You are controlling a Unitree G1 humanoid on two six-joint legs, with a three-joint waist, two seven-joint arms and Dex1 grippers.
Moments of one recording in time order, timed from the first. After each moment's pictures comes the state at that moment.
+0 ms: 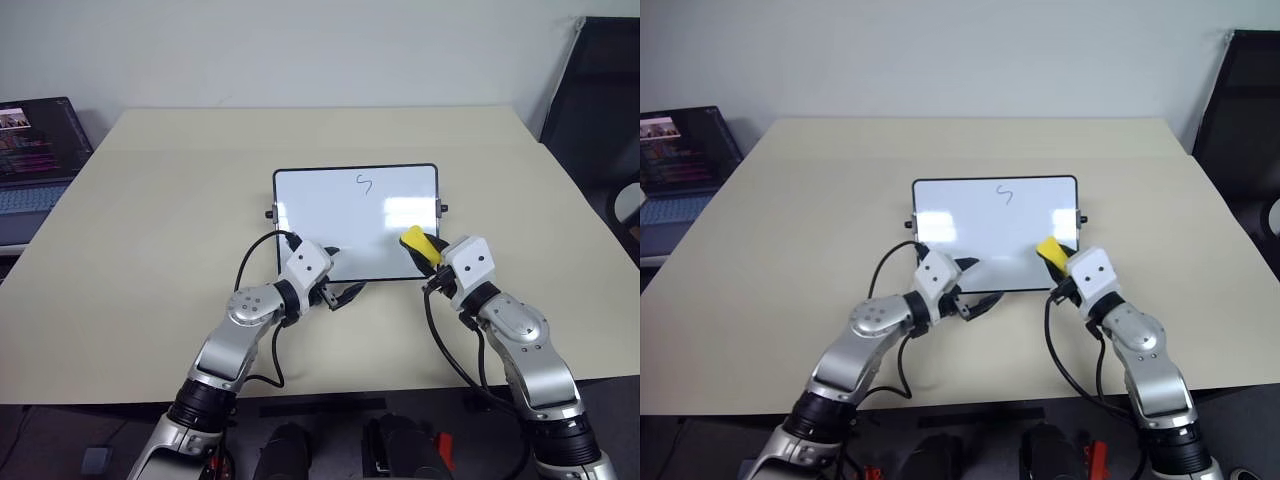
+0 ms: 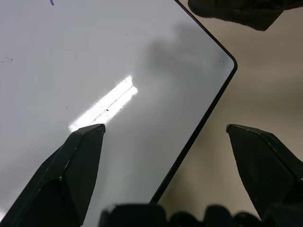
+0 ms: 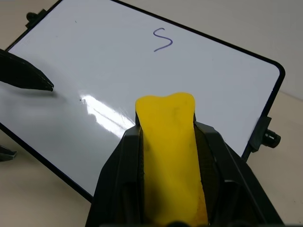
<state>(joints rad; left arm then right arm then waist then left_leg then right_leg) -0.34 0.33 -0.23 -0.08 -0.09 0.30 -0.64 -0.16 -0.35 0.06 -0.31 0.01 0.24 0.40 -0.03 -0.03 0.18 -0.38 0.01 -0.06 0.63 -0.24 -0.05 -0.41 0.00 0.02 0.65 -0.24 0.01</state>
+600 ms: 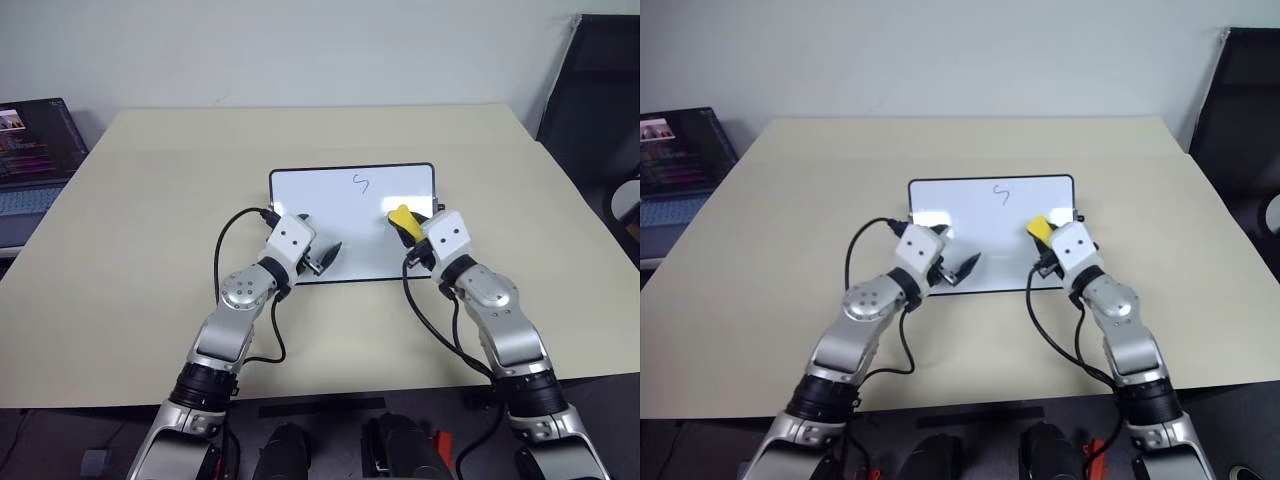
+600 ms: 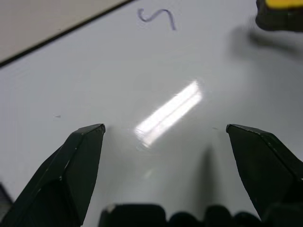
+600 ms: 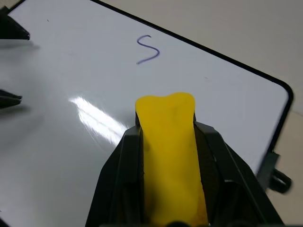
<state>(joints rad) -0.42 0.29 -0.14 0.01 0.01 0.20 -0.41 -0.42 -0.27 0.12 -0.02 -0.06 0.17 0.36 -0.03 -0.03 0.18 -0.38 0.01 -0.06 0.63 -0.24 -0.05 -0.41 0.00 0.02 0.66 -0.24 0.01</state>
